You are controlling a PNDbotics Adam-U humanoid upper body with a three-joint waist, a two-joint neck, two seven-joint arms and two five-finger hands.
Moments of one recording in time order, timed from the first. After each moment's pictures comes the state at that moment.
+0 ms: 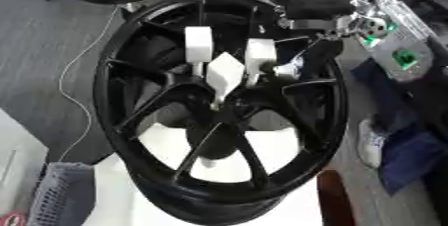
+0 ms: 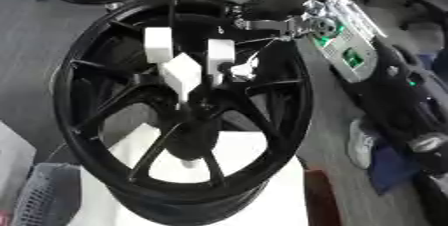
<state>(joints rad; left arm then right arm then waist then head) 0.00 0.39 0.23 -1.81 0.19 0.04 0.31 -0.93 -0.44 0.44 -1.32 0.50 -0.49 0.69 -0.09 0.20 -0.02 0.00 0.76</state>
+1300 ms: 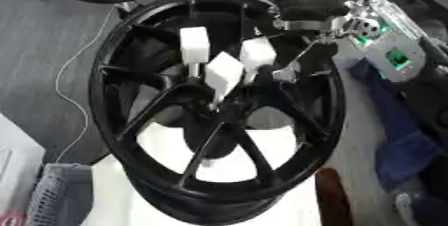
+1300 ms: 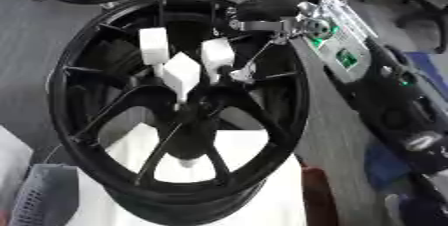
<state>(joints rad) 0.00 0.39 0.23 -1.81 0.19 0.04 0.31 -0.93 -0.44 0.44 -1.32 0.43 -0.46 0.71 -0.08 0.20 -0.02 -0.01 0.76</state>
